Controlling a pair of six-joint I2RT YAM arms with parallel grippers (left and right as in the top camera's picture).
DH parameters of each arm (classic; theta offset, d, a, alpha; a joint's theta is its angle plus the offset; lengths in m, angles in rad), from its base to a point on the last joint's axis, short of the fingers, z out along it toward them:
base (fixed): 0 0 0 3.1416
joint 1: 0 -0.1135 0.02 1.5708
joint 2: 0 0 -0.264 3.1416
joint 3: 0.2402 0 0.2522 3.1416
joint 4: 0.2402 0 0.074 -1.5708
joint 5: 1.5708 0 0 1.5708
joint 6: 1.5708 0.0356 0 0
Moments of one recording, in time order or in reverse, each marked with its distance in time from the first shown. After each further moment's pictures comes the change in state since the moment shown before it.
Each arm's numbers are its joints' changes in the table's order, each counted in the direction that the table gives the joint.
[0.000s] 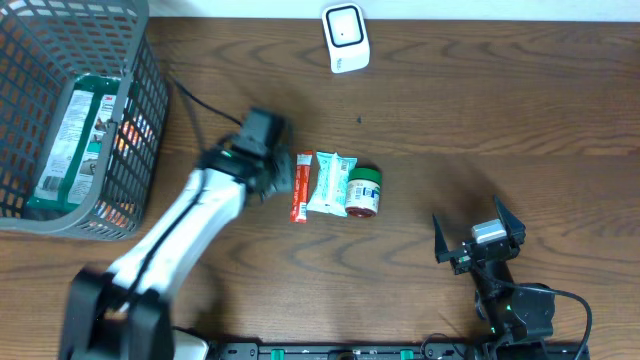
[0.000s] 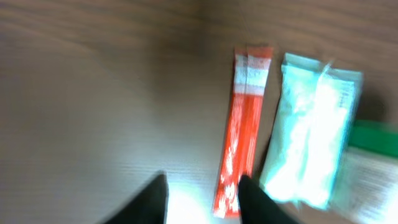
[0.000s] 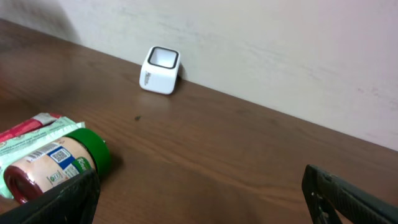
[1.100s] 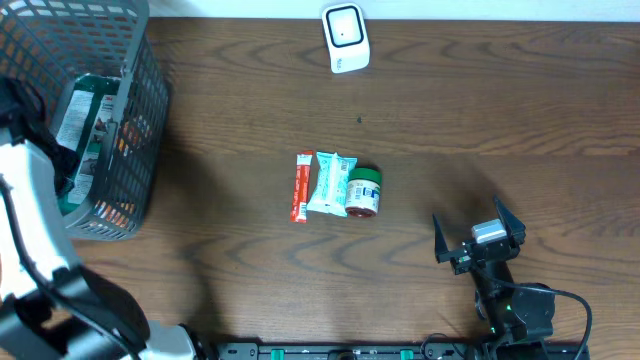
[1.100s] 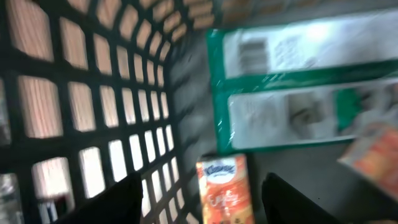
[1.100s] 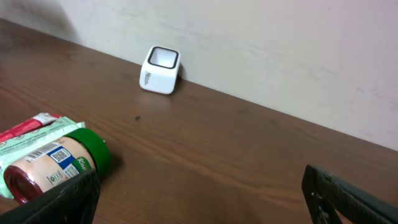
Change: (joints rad) left arm -0.888 0.111 0.359 0.421 -0.322 -0.277; right arm 0.000 0.000 0.000 -0.001 0.000 0.000
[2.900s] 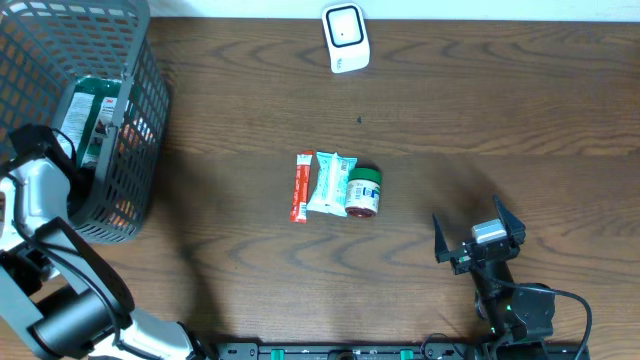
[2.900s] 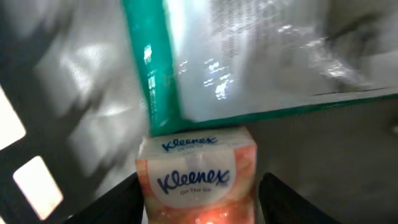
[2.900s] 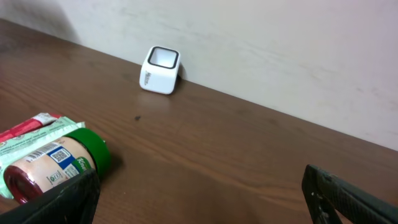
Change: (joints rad) left arm -0.071 0.119 -0.275 -0.278 0.381 0.016; right arm 0.000 0.000 0.000 0.000 0.000 0.000
